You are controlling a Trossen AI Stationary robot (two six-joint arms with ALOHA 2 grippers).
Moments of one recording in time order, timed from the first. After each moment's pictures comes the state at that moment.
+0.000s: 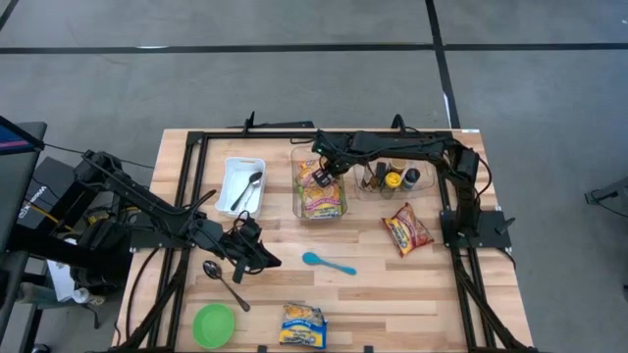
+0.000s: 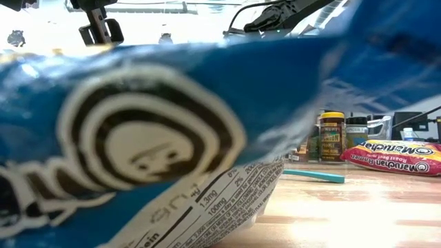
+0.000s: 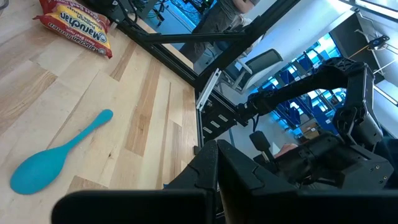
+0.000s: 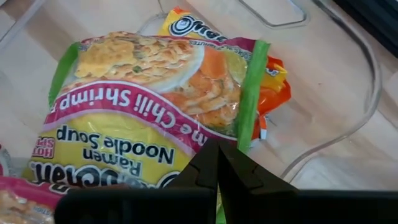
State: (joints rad) left arm -0.49 1.12 0.49 0.47 -0.21 -0.82; right arm -0.34 1.98 1.58 -0.80 0.16 0.44
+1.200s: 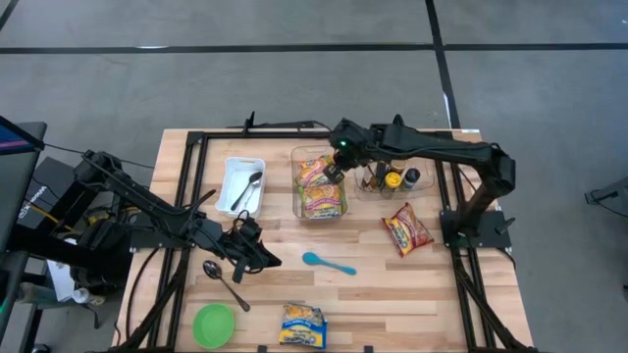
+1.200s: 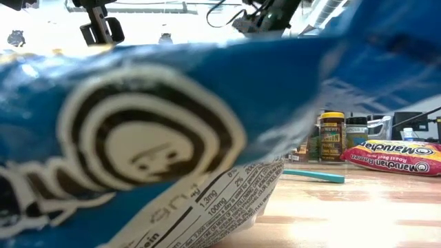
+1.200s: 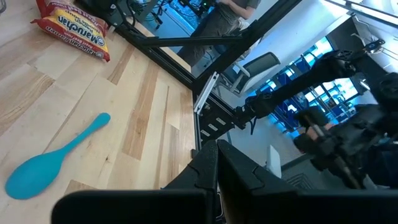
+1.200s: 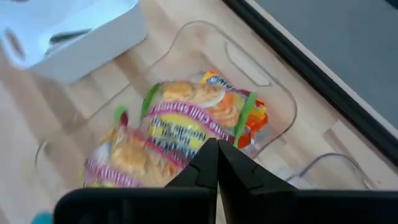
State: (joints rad) left arm -0.49 1.12 0.49 0.48 -0.22 -0.82; right arm -0.27 1.70 1.58 -0.85 0.21 0.36
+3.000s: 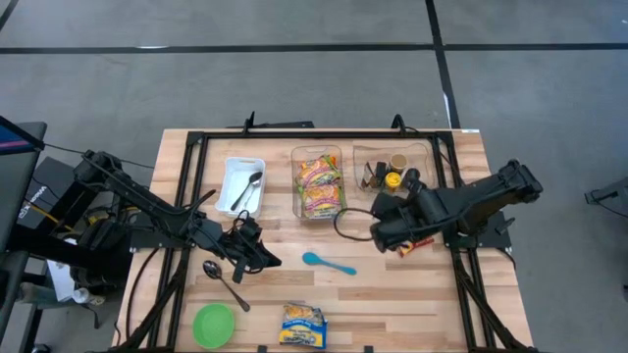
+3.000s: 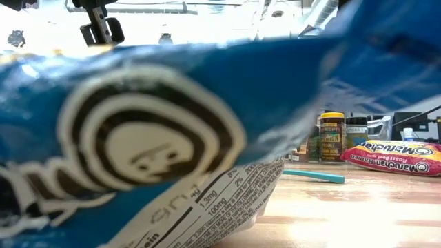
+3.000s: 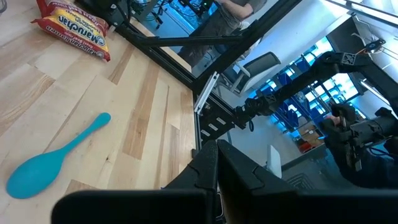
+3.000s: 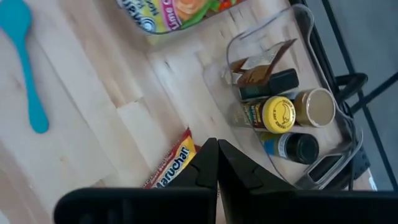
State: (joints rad) left arm -0.49 1.12 0.49 0.48 -0.22 -0.82; right arm 0.36 1.56 1.58 -1.57 0.53 0.78
